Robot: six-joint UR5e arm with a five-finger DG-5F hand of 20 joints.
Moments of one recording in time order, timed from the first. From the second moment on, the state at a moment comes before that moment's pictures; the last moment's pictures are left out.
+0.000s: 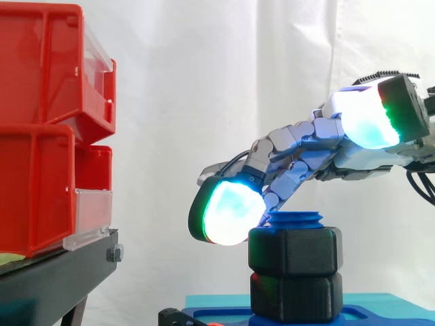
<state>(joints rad) 0.00 -2.26 -1.12 -2.92 -1.97 -1.28</state>
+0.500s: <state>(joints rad) -0.02 -2.26 -1.12 -2.92 -1.99 -1.28</state>
